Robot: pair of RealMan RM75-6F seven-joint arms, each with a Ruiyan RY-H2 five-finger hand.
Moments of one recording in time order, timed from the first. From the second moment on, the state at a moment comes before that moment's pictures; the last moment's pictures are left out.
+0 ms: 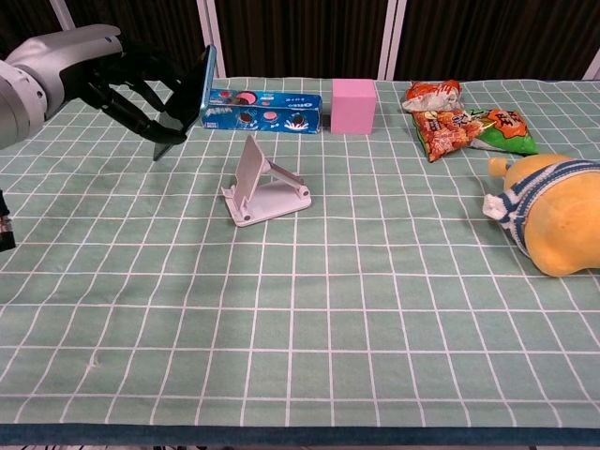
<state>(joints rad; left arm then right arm) -0.70 -1.53 -0.33 -1.80 0.79 1.21 0.28 0.13 -1.15 0.10 -1.69 -1.37 1.41 -0.19</state>
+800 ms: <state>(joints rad) -0.71 -1.57 -0.46 -1.85 0.52 1.11 0.12 0.13 -1.15 0.10 -1.69 -1.37 1.41 -0.19</state>
